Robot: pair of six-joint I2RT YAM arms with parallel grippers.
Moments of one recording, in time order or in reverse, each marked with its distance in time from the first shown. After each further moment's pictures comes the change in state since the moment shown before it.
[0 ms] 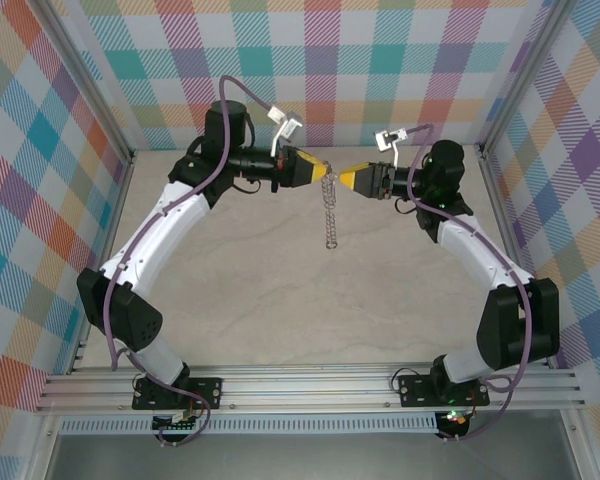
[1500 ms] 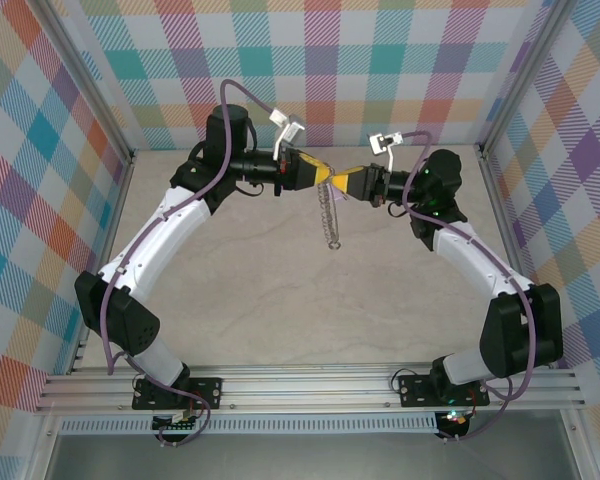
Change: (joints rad) left arm -0.022 -0.028 -0.046 0.061 -0.027 -0.022; right arm 0.058 -0.028 -0.045 0.150 0.036 0.094
